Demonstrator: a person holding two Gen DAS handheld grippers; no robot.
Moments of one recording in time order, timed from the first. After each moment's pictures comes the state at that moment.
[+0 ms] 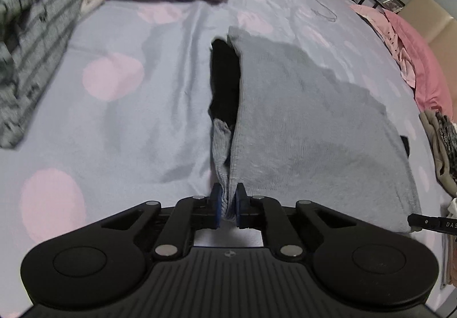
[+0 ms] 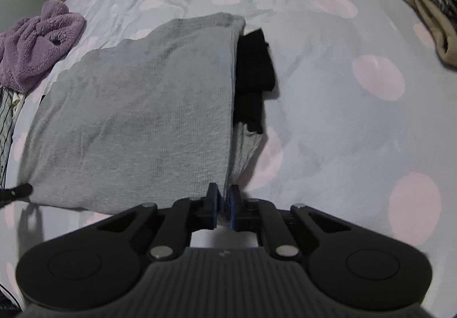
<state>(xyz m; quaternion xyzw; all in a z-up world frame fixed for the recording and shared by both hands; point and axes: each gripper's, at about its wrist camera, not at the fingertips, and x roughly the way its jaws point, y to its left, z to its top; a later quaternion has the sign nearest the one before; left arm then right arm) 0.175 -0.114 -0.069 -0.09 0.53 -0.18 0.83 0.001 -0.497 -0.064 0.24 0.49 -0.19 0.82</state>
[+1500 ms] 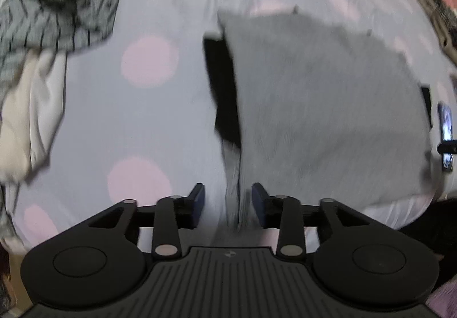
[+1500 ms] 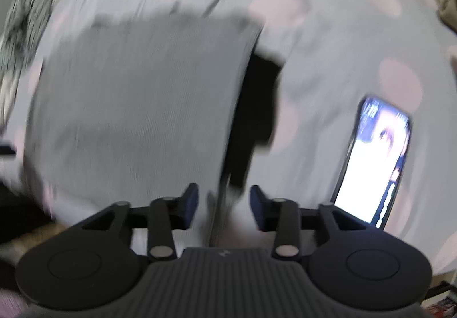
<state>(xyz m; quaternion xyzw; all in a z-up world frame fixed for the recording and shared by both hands) 0.078 -0.048 -0.023 0.08 0.63 -0.19 0.75 -0.105 -0.434 -0.048 0.21 0.59 -0.12 0.77</state>
